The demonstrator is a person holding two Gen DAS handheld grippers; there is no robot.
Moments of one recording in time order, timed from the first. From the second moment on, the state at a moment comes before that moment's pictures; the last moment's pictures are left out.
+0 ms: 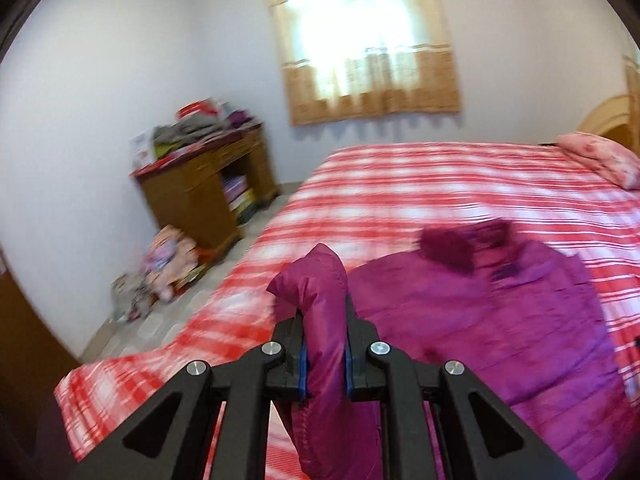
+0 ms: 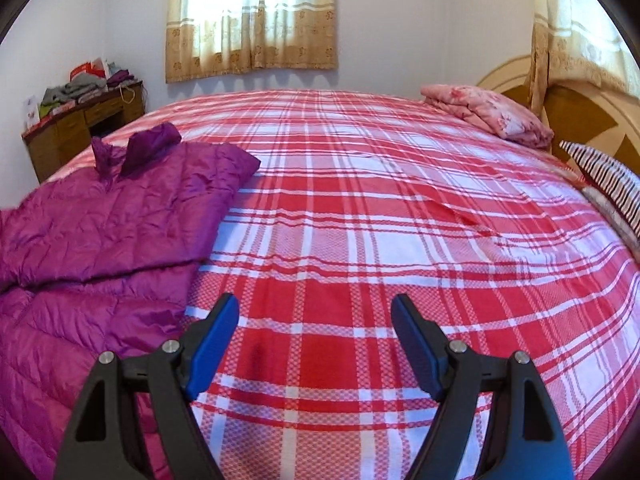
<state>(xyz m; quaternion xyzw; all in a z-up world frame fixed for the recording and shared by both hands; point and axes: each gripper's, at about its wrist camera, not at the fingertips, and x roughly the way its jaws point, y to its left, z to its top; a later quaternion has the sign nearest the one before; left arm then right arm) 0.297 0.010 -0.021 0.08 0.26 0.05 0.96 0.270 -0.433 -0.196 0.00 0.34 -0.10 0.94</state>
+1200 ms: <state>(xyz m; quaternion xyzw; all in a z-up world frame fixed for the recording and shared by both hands) 0.345 -0.006 -0.162 0.09 0.35 0.14 0.92 0.319 -0.345 -0.136 0.06 0.39 0.11 0.91</state>
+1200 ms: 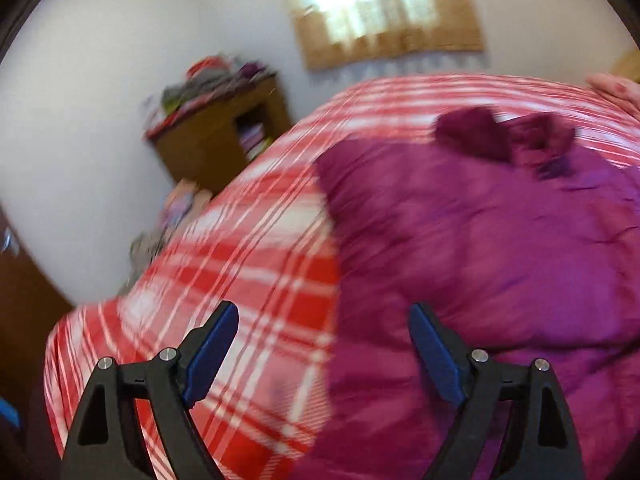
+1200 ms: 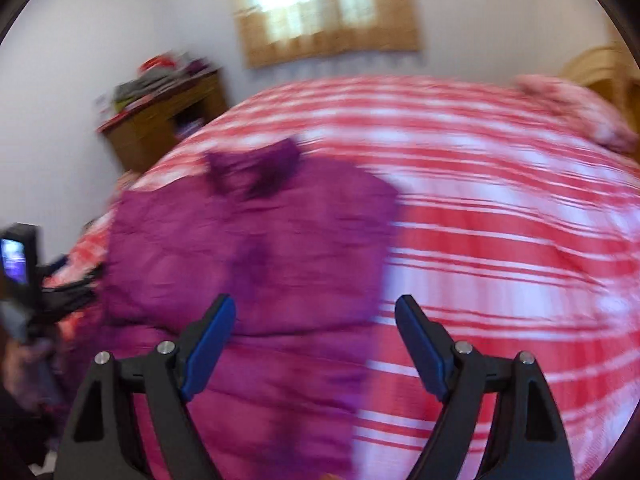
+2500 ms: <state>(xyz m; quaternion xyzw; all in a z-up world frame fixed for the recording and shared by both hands) 0.470 -0.005 -0.184 0.04 0.41 0.17 0.90 0.386 -0.286 -0.177 0.08 0.41 0.10 0.90</state>
